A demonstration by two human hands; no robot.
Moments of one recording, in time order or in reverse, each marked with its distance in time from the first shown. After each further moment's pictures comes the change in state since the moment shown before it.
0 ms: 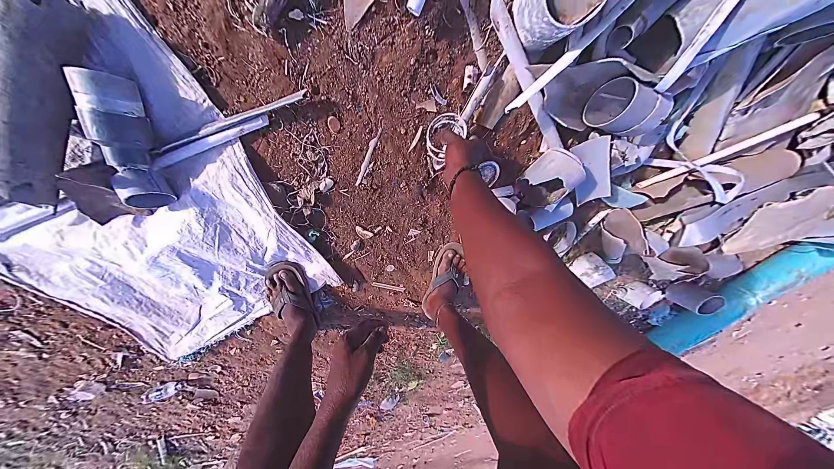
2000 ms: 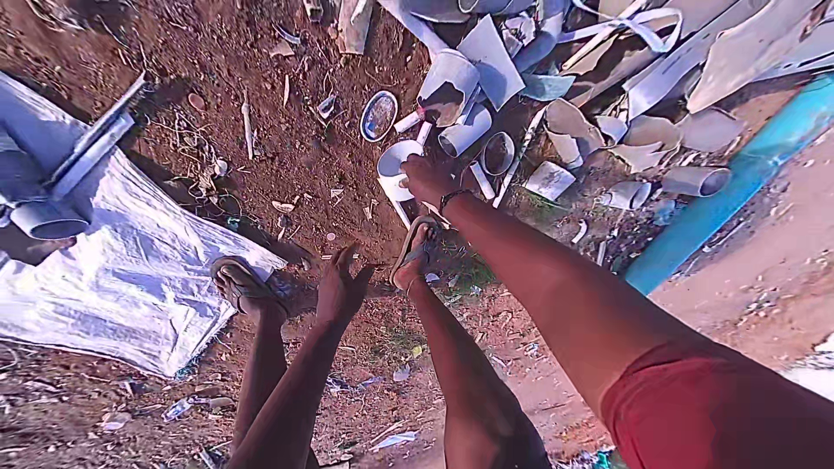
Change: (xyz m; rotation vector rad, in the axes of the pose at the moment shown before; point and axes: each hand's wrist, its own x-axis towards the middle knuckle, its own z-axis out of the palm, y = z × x) left_hand 0.017 -0.019 0.149 0.851 0.017 0.334; right_hand -0.027 0.161 -0.226 -1.002 -0.607 -0.651
